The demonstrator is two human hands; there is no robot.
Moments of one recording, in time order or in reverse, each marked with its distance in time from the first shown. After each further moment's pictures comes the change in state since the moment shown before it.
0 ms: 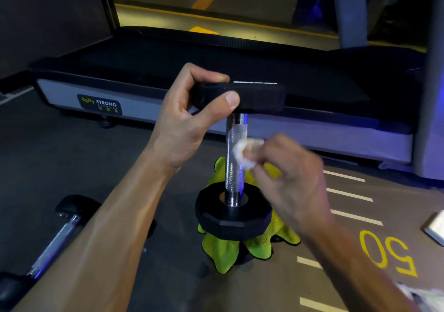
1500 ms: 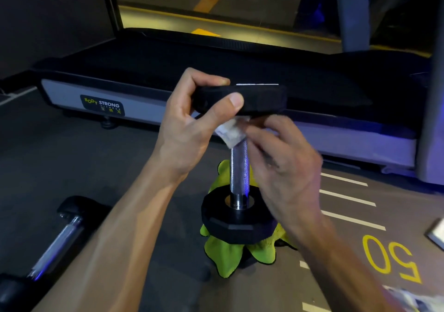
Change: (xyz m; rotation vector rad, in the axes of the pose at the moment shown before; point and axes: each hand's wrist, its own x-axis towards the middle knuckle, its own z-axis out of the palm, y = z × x) left_hand -0.004 -0.004 0.001 -0.070 0.075 -0.016; right_hand 0.019 -0.017 0.018 -0.081 0.232 -0.047
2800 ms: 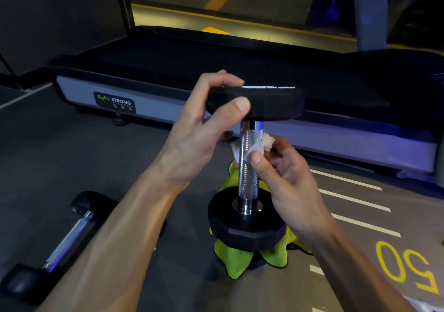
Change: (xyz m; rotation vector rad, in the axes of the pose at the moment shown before) left_hand -0.012 0.005 -0.015 -0.028 -0.148 -0.116; right_hand -0.014 -0.001 0.007 0.916 -0.420 0.733
